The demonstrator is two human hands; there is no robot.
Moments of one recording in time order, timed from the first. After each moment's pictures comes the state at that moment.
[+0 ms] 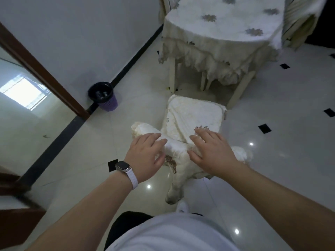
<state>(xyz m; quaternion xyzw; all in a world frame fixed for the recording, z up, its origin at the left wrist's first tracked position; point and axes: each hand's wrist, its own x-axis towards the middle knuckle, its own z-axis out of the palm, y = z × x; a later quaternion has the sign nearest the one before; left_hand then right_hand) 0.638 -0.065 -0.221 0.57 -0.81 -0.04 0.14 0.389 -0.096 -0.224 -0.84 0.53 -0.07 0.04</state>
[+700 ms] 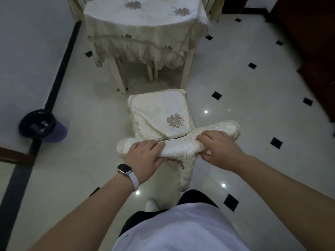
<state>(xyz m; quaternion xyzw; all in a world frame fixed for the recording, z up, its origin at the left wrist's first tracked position) 0.677 -0.153 -0.267 0.35 -0.92 -0.10 0.11 0.404 -0.062 -0.239 -0.74 0.66 -0.07 0.06</state>
